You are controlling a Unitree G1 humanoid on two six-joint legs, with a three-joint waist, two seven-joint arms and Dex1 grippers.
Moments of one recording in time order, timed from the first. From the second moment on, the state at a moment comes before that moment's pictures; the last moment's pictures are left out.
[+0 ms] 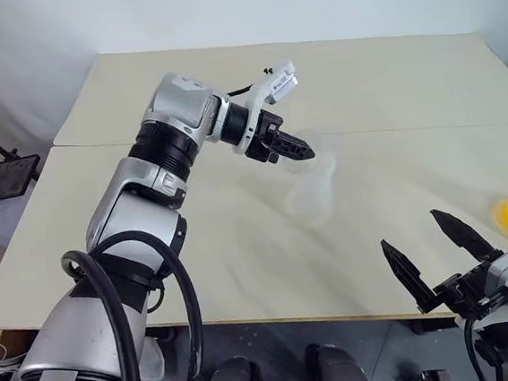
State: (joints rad) left arm -1.56 0.25 -0.36 0.94 -0.26 0.91 -1.22; right arm 0.56 -0.32 -0.35 -0.81 0.45 0.02 0.53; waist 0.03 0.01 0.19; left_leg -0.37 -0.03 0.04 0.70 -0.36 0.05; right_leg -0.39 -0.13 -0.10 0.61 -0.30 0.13
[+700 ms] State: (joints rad) left arm -1.27 0.37 -0.06 0.81 -0.32 0.50 -1.44; right arm 0.55 -0.33 -0.36 -0.81 0.44 0.02 0.51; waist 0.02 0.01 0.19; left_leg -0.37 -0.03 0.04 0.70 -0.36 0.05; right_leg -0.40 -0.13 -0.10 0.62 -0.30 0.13
